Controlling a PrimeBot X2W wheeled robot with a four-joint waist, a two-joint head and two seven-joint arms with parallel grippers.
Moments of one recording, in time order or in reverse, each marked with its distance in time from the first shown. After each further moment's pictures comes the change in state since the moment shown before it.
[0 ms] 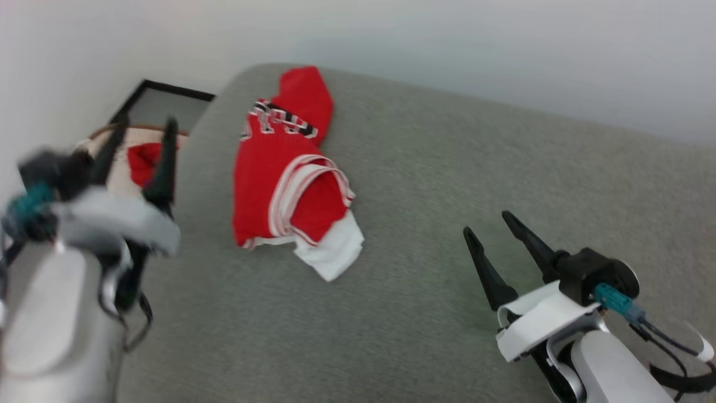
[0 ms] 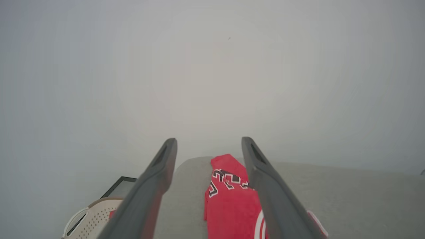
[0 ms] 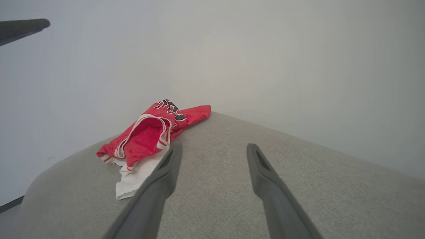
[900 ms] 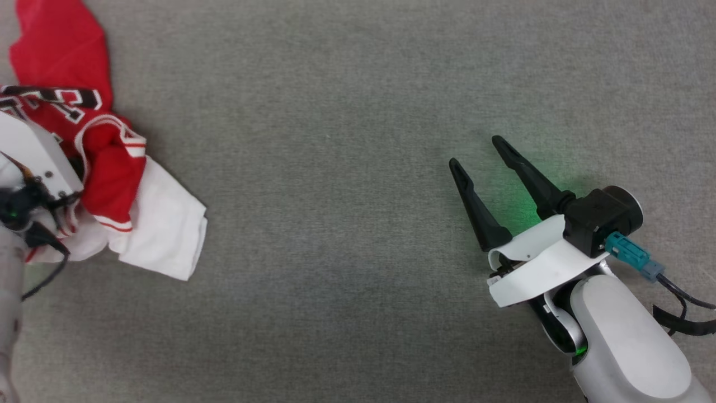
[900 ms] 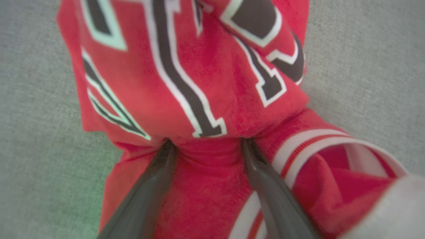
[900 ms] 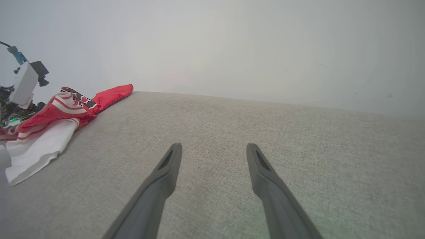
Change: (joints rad) left arm -0.521 0.149 -0.163 0.792 -0.398 0.001 0.618; right arm -0.160 -0.019 0.047 -0.108 0.019 0.000 0.000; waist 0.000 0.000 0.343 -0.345
